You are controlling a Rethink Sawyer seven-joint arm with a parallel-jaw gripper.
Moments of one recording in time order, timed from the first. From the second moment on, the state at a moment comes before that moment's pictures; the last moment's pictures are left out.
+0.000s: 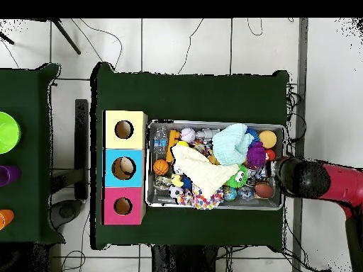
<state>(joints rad) -0.99 -0.67 0.48 1.60 -0.68 0.72 1.50</state>
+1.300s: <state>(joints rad) -0.96 -0.62 0.47 1.67 -0.73 0.63 1.50</state>
